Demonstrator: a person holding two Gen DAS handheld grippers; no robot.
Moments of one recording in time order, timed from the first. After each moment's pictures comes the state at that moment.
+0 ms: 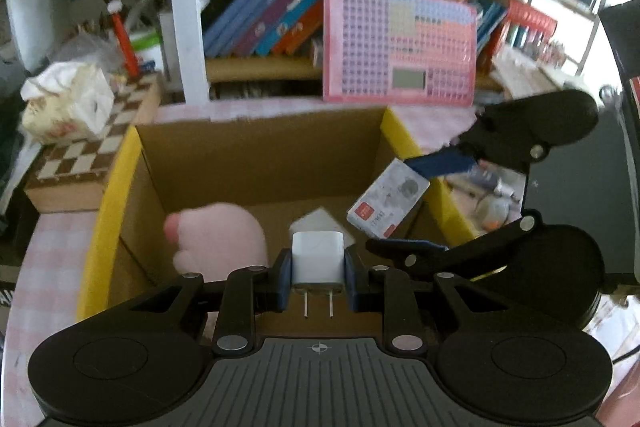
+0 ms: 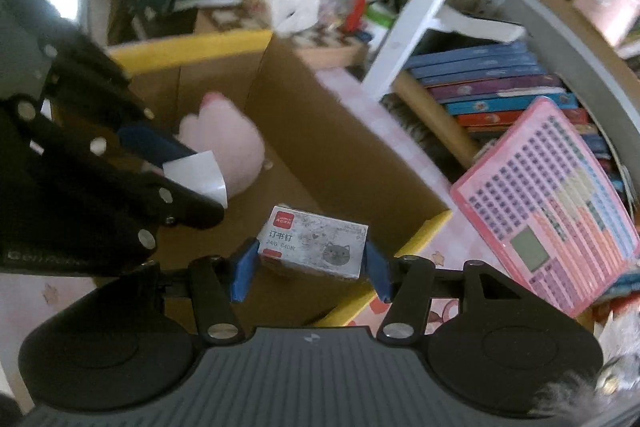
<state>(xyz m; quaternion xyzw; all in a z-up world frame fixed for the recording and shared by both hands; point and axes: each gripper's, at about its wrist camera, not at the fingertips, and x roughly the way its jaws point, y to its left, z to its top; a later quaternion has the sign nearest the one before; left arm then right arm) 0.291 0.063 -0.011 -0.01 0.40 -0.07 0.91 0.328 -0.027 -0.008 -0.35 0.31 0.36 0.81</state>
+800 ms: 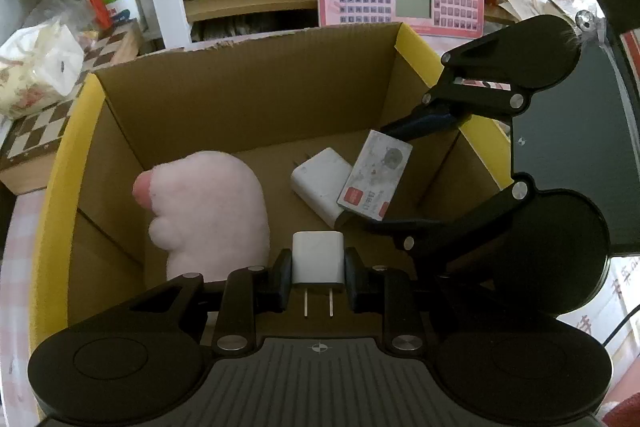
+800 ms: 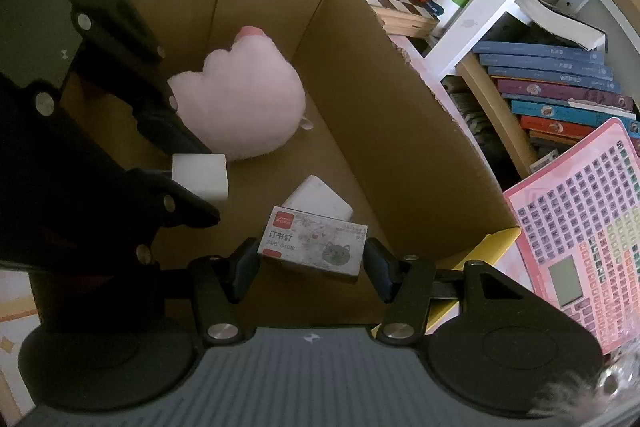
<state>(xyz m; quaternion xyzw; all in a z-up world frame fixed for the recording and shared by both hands) 0.317 0.067 -0.050 0.02 0.47 -0.08 0.88 0.352 -0.005 -0.044 -0.42 0.33 0.41 0.74</state>
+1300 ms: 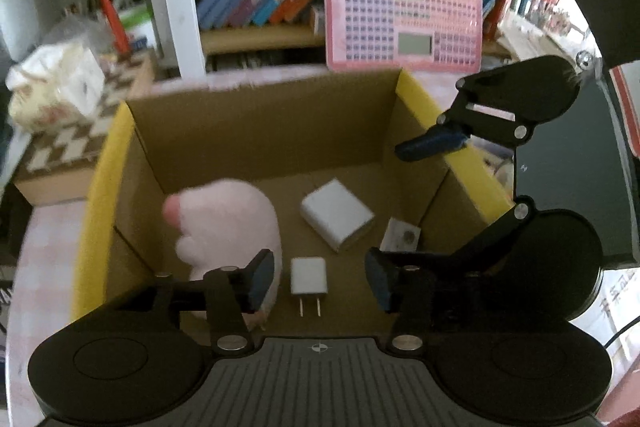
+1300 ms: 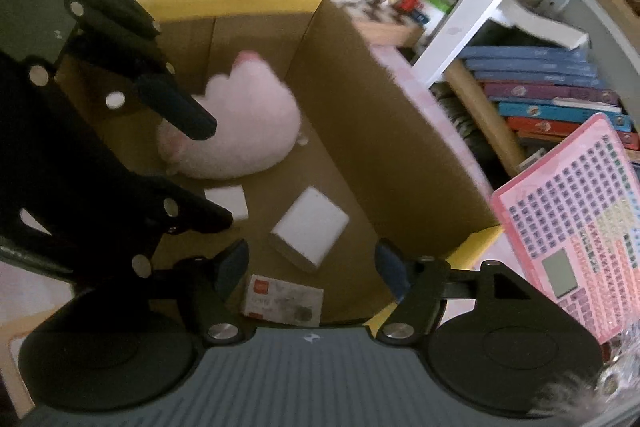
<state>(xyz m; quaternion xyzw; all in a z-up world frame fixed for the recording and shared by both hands) 0.295 0.077 -0.018 0.00 0.42 -0.08 0.91 0.341 -0.012 -0.021 -0.39 0.32 0.40 0.77</state>
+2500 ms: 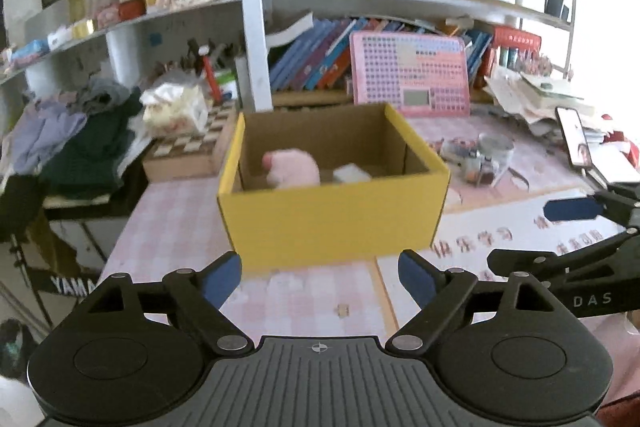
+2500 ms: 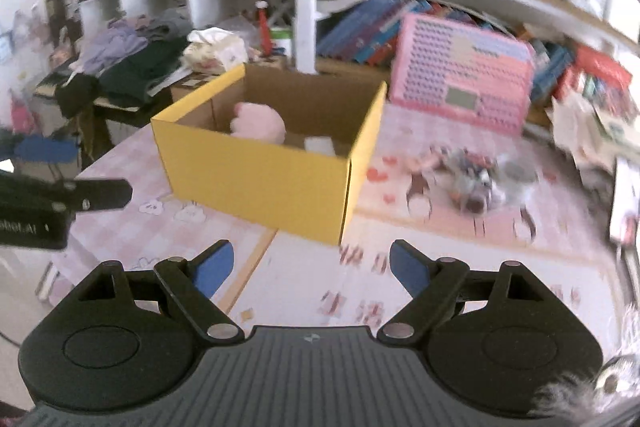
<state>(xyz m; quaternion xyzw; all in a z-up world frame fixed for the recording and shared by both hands) 0.066 0.076 0.025 0.01 0.32 0.00 0.95 0.100 -0.119 0.015 -0.07 0.33 0.22 0.92</state>
